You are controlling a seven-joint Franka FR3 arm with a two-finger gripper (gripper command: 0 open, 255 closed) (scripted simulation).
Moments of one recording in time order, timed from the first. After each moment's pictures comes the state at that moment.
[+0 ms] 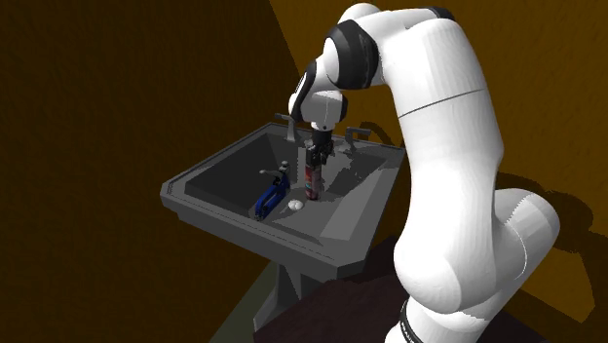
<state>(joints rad) -0.16 0.60 -0.27 -1.75 0.31 2.33 -0.79</state>
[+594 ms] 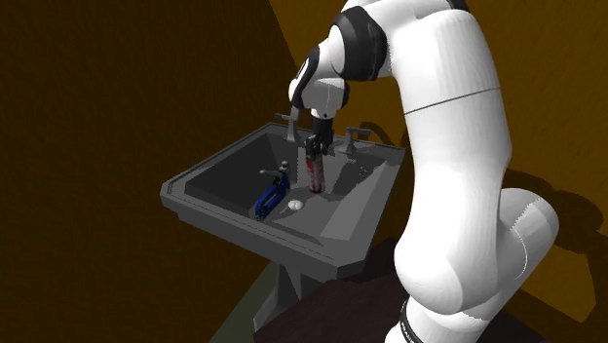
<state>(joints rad) -0.14 0.53 -0.29 -1.74 0.28 2.25 -0.77</state>
